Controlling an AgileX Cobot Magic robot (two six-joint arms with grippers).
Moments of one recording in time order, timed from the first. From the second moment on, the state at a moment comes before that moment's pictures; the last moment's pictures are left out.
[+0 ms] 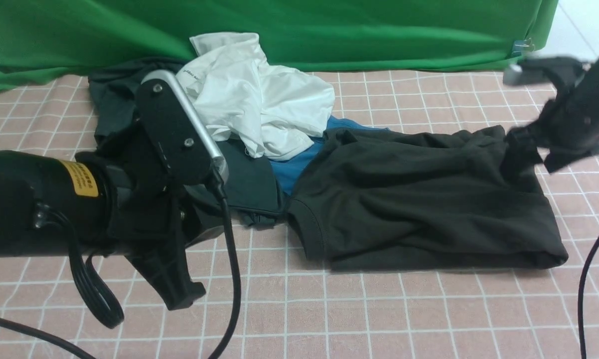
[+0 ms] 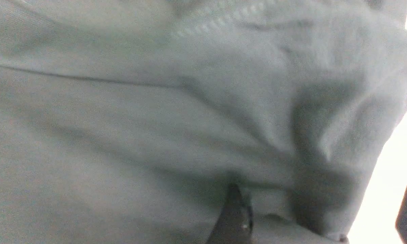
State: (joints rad) right arm 0.02 1.92 -1.51 0.15 0.94 -0.18; left arm -0.48 1.09 -0.84 -0.21 0.64 0.73
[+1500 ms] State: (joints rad) right arm 0.25 2.15 -1.76 0.16 0.86 -0.67; left arm -0.48 1.09 -0.84 -0.32 0.52 0.69
